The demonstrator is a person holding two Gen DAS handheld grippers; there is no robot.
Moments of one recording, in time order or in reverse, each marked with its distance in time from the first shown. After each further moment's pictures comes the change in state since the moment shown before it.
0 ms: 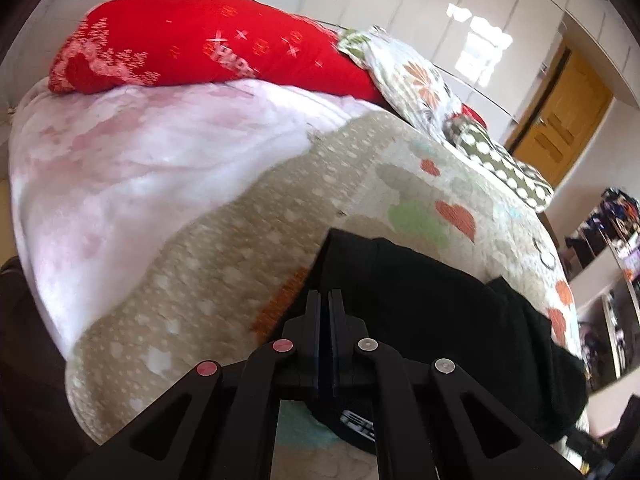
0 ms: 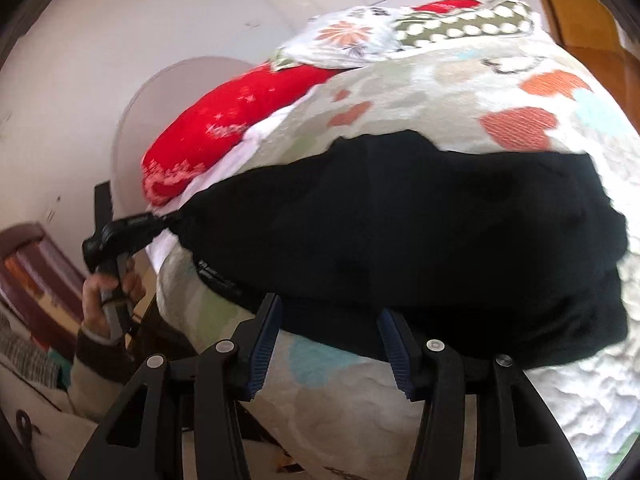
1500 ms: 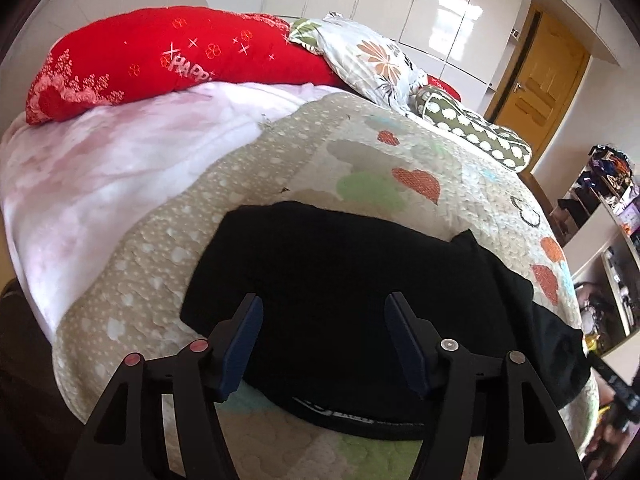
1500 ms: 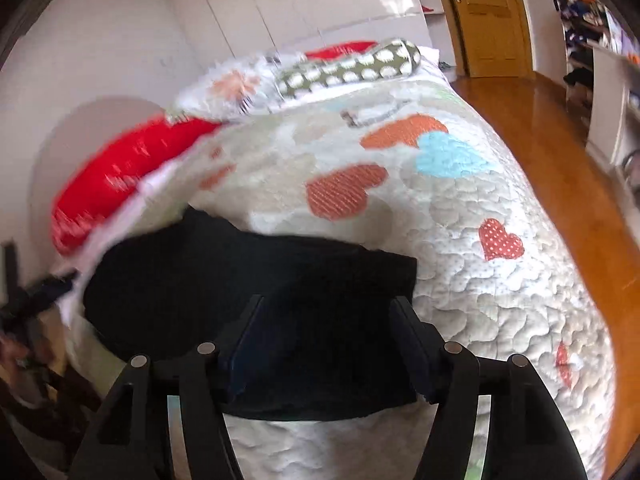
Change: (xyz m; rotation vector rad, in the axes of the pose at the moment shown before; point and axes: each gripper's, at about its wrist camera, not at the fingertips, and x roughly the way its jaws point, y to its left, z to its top) left arm -0.018 -0.058 -0.021 0.139 0.050 -0.027; right arm -0.051 -0.086 0.034 0.090 -0.142 -0.406
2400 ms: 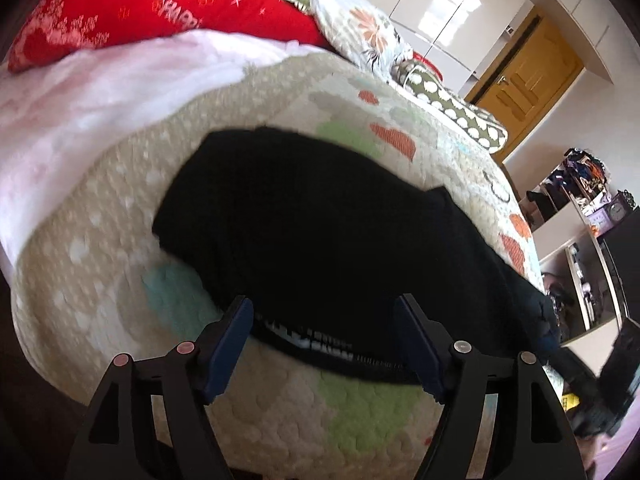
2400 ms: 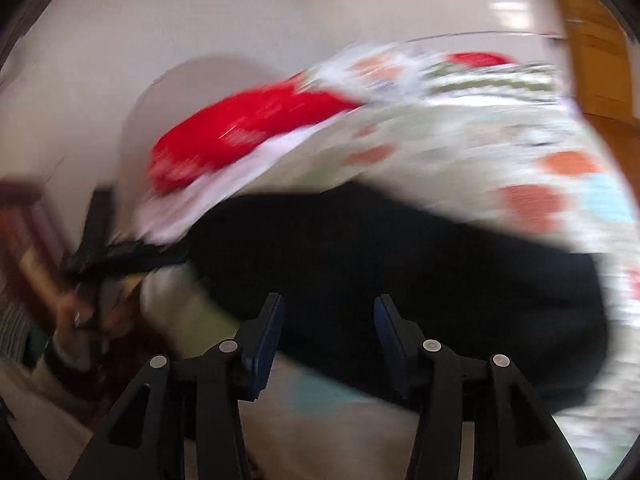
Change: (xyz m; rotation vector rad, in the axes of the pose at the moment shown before) left arm 0.009 0.016 -0.031 -0.083 0.128 -0.139; right arm 0.002 0.127 -0.036 -0.294 0.027 0.392
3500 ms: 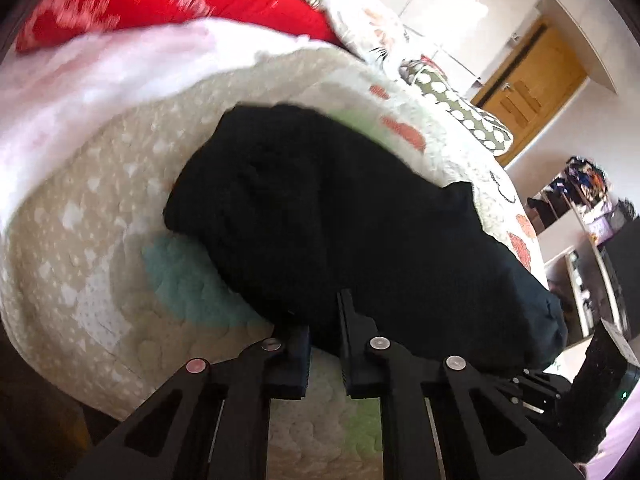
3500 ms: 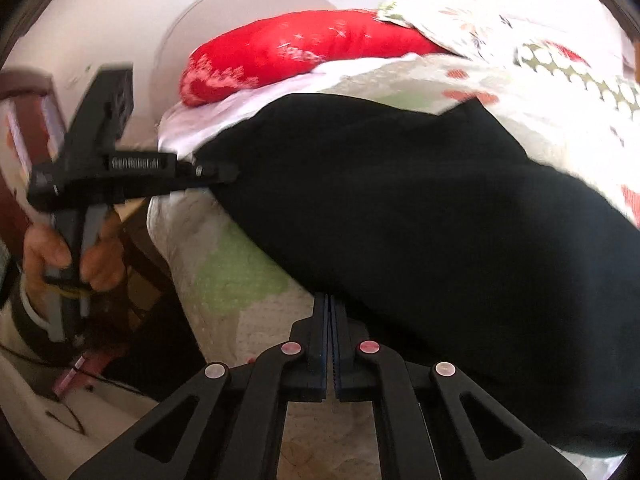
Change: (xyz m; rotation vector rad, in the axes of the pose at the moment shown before) left arm 0.020 0.026 -0.014 -0.048 -0.009 -0.019; right arm 0.093 0.049 -0.019 -0.136 0.194 0.044
